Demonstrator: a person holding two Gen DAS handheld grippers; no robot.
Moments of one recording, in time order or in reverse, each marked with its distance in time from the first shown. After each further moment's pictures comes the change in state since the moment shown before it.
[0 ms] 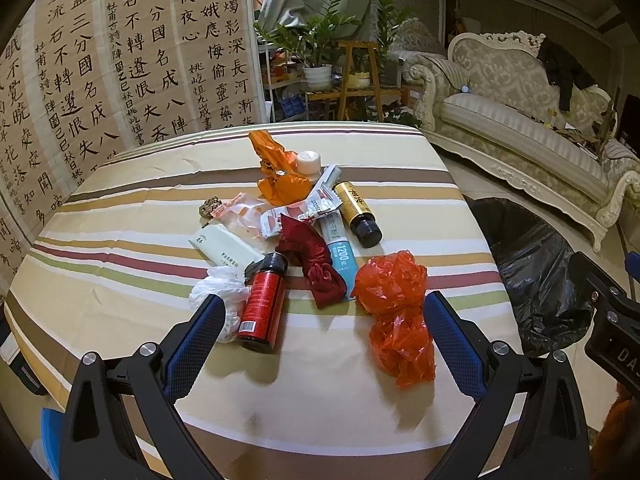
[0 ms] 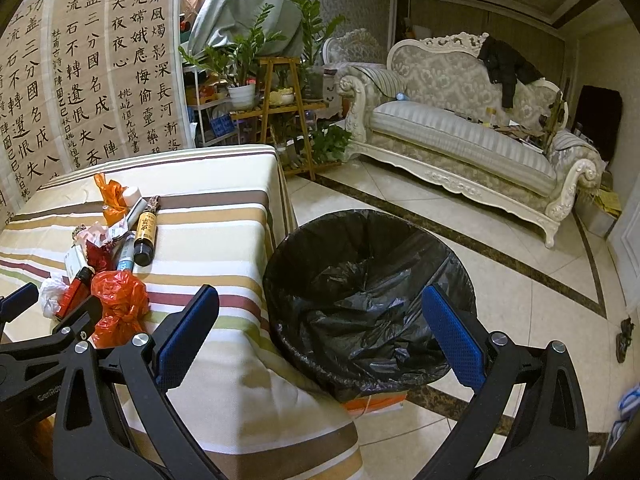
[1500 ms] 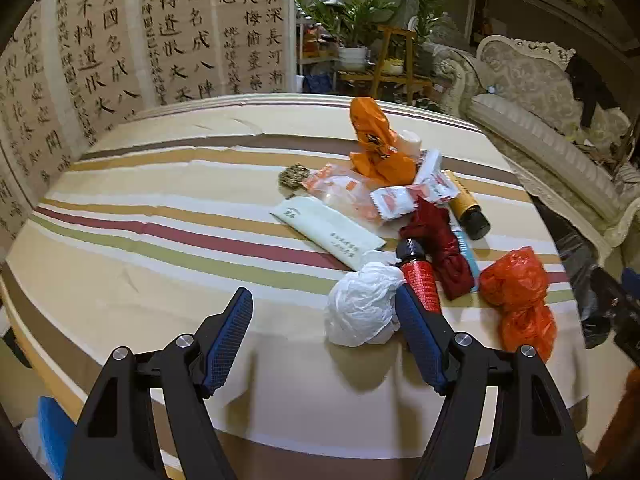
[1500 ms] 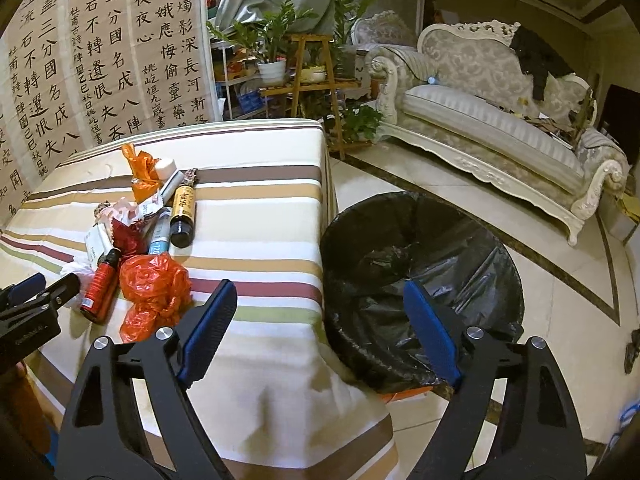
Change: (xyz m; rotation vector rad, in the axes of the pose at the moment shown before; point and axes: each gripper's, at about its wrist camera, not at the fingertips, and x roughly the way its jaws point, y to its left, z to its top) left arm 0.022 0.094 -0.003 -0.098 0.086 -0.018; right arm 0.015 0.041 0.003 -0.046 0.089 0.082
